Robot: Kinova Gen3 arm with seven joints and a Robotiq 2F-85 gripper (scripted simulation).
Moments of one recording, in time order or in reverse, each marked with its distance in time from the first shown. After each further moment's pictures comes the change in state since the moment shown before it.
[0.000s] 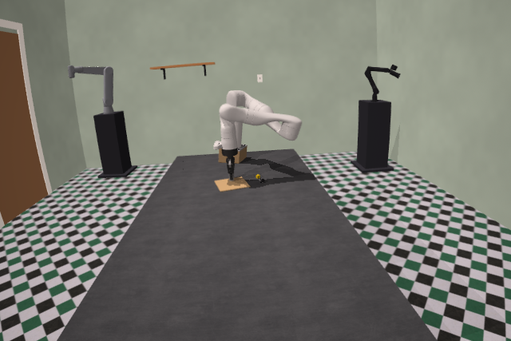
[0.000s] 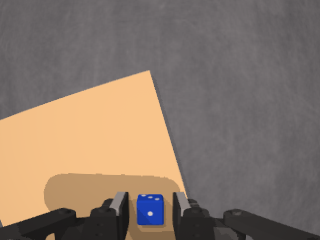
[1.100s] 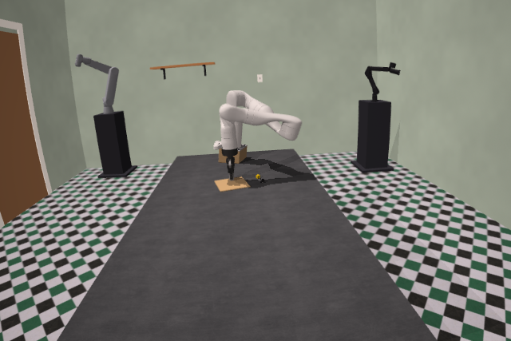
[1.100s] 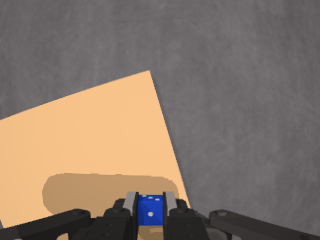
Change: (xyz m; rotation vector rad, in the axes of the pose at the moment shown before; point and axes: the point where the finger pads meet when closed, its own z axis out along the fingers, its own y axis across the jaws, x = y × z) arm 0.000 0.000 0.000 0.000 0.000 0.000
